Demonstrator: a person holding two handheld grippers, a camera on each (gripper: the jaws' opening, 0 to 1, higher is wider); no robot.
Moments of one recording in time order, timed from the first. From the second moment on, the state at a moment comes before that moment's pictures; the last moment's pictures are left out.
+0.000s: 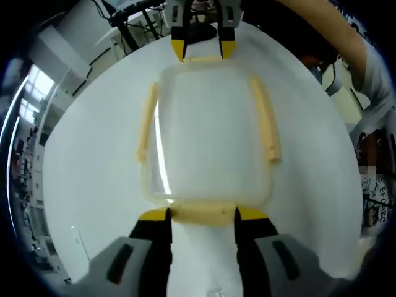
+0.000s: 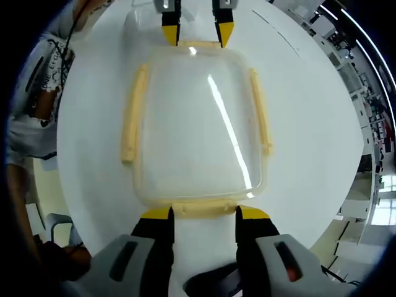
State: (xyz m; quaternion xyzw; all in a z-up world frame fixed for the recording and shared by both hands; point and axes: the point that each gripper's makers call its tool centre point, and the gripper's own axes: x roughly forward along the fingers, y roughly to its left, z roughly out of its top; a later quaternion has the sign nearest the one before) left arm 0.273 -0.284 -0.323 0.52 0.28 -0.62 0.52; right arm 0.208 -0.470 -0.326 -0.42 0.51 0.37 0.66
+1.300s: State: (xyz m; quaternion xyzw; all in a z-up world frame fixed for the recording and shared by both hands) left arm 0.278 -0.268 -0.323 0.50 0.30 -0.63 0.51; right arm 0.223 -0.453 -0.324 -0.36 0.46 0.41 0.70
